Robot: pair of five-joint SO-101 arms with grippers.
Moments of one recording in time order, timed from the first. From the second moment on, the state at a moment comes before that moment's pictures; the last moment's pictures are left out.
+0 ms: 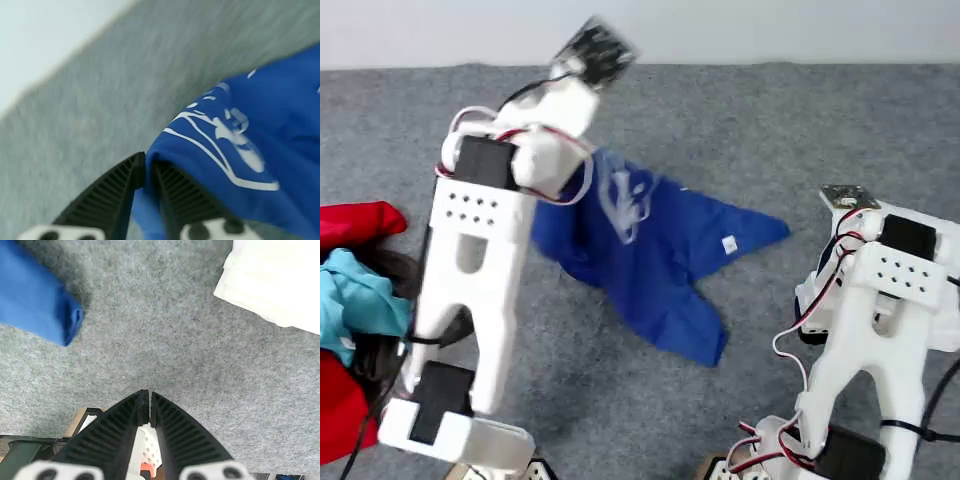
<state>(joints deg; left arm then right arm) 5.6 0.1 -9.1 76.3 -20.8 18.0 -19.3 22.0 100.5 21.2</state>
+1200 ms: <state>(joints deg) 25.8 13.0 0.6 86.7 -23.6 18.0 -19.3 22.0 100.5 21.2</state>
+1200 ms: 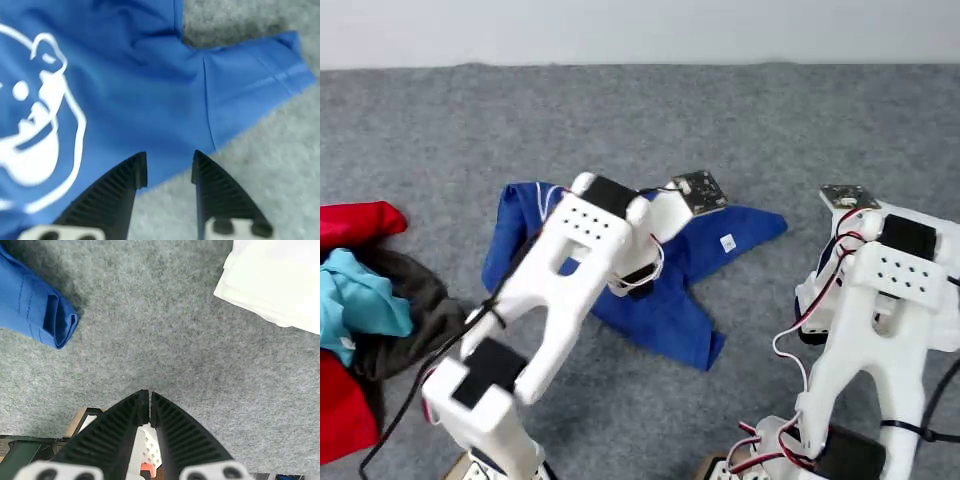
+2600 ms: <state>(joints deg) 33.1 48.7 -64.9 98.9 -16.4 18.0 -19.3 22.0 100.5 21.2</state>
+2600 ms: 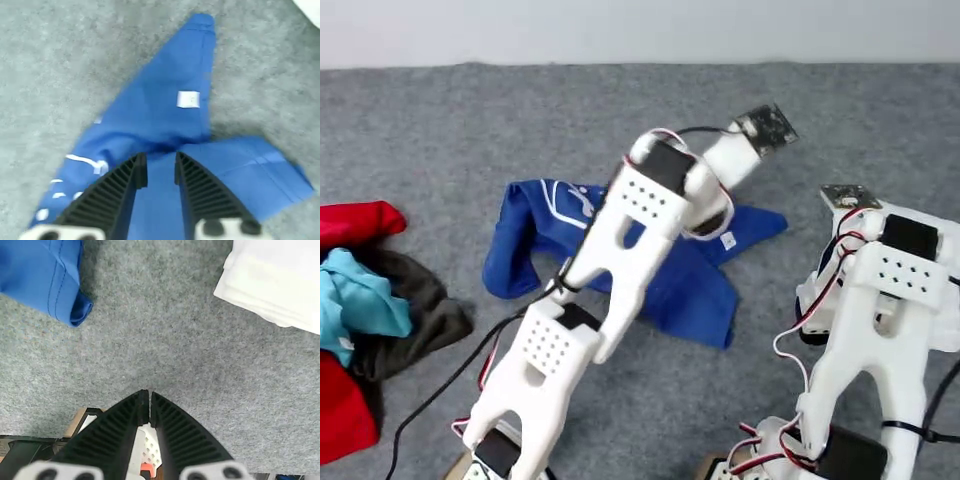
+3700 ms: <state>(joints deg) 42.1 37.8 -20.3 87.0 -6.5 18.0 -19.3 22.0 100.5 21.2</state>
